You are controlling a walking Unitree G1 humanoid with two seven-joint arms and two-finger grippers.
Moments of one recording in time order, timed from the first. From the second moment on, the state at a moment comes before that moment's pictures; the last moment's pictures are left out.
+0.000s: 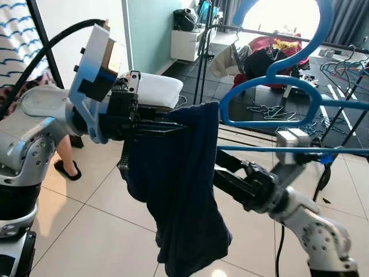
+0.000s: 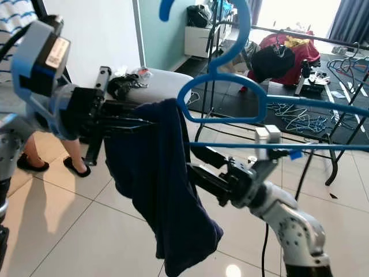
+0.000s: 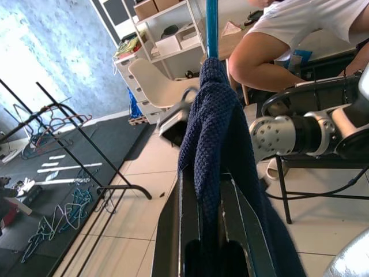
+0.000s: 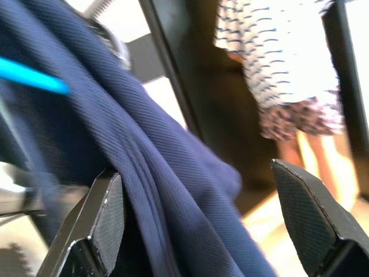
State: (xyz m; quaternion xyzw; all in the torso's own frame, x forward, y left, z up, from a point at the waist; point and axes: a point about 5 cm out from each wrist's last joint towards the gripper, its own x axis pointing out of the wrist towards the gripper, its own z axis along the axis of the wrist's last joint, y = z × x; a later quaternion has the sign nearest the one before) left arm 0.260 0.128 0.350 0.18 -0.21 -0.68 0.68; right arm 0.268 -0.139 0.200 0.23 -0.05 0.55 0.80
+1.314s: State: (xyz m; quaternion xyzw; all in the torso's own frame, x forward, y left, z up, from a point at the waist) left arm 0.304 0.152 0.307 0.33 -0.17 -0.52 0.77; right arm 0.306 -0.251 0.172 0.23 0.06 0.10 0.97
